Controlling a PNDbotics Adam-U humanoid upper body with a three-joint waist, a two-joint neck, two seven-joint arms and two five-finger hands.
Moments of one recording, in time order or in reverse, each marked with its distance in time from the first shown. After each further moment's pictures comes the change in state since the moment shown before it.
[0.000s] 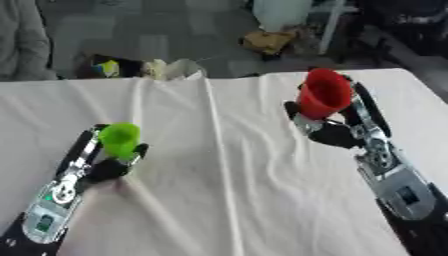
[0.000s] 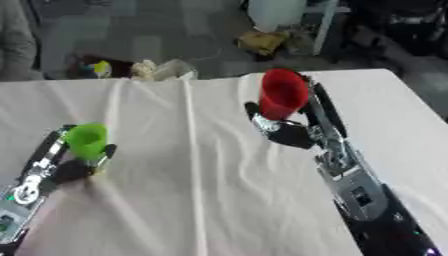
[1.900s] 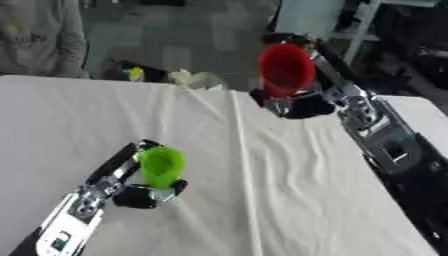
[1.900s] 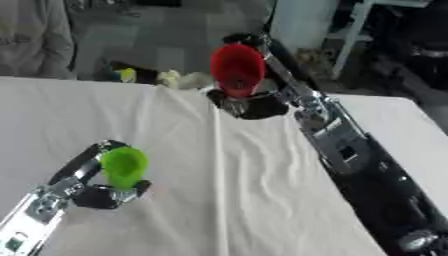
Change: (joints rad) left arm 0.031 -0.046 -0.239 -0.172 -0.015 -0.082 -0.249; right arm -0.201 -0.056 0.108 0.074 0.114 -0.064 0.180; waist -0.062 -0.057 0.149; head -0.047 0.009
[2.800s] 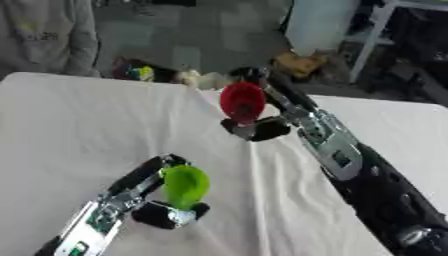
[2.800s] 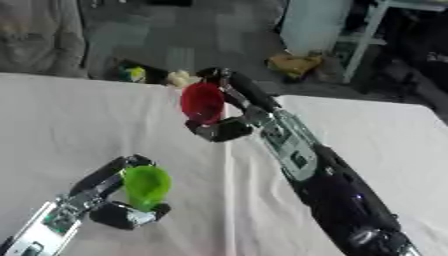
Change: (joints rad) left arm -0.046 -0.056 -0.068 0.014 -0.013 -0.042 -0.063; right arm -0.057 0.095 0.003 0.223 0.225 -0.098 -0.040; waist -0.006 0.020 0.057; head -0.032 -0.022
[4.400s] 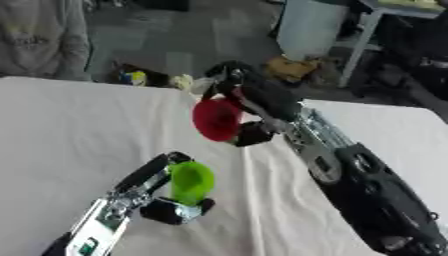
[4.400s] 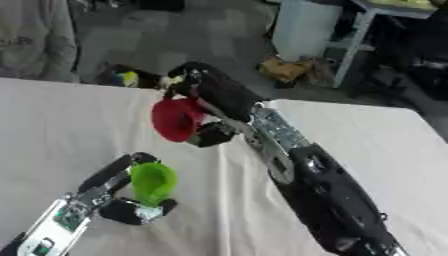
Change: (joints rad) left arm -0.035 -0.032 0.028 0.051 -0.026 0.006 0.037; right arm -0.024 0.036 0.051 -0.106 0.462 -0.121 -0.167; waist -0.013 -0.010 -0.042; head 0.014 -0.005
